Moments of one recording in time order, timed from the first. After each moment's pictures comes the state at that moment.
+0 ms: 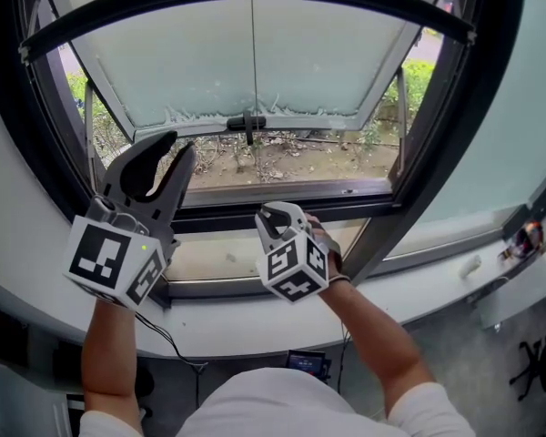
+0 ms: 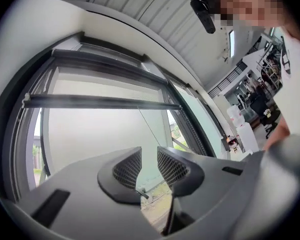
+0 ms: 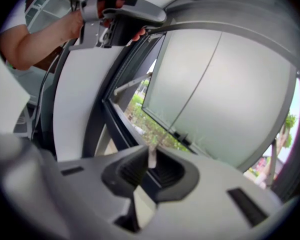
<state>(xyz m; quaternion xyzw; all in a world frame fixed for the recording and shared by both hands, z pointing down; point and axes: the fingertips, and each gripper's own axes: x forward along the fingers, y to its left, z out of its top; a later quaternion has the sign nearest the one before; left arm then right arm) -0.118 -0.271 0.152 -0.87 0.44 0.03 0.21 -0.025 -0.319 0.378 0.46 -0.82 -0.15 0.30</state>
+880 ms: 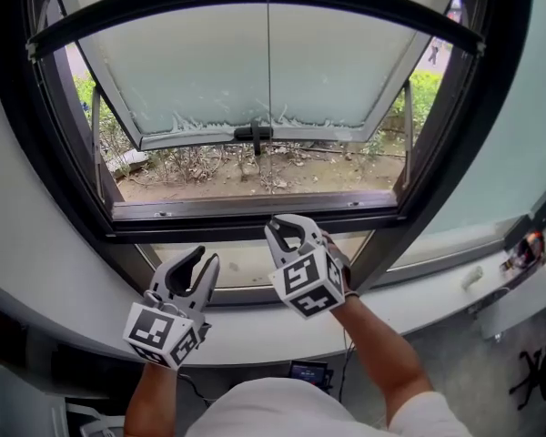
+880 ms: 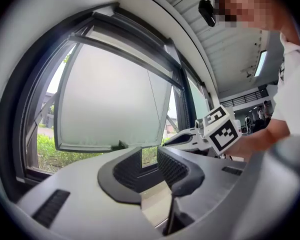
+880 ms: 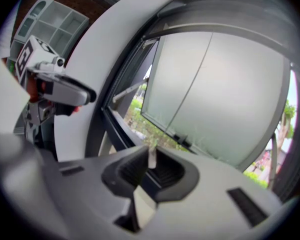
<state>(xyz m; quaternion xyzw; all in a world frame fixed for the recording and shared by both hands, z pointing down) -0.127 -0.241 0.335 -0.90 0.44 0.02 0.01 -0.022 -0.310 0.365 0.46 -0.84 -0.13 0.26</state>
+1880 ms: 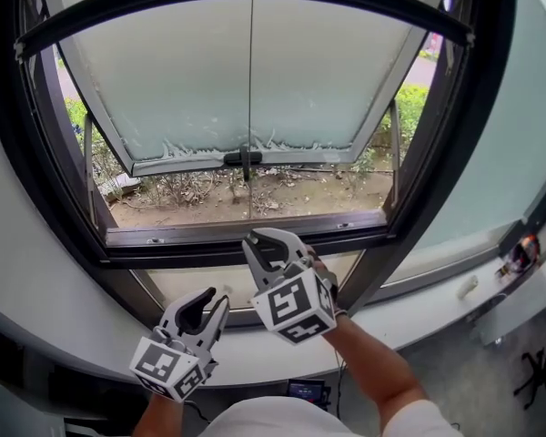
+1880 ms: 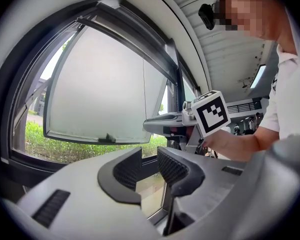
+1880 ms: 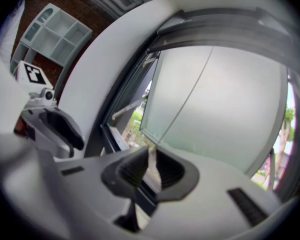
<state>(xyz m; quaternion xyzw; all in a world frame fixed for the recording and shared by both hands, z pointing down) -0.099 -0.217 0.347 -0.92 0.40 0.03 -0.03 -0.048 -0.297 0.304 0.45 -0.85 -0.17 0.20</state>
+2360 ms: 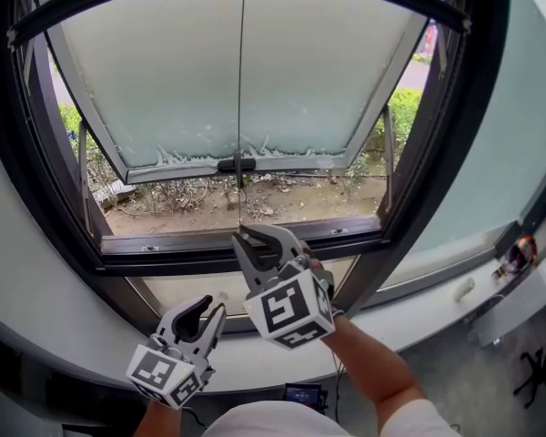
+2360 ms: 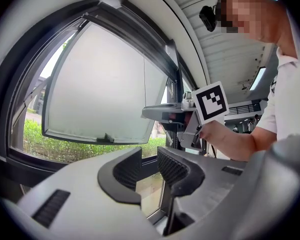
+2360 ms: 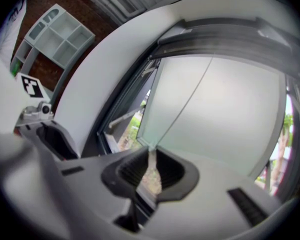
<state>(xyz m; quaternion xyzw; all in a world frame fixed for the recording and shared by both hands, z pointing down) -0.096 -0.215 0.344 -0.92 0.39 0.03 -0.04 -0.053 -0.292 0.263 0.45 -0.85 -0.20 0.17</state>
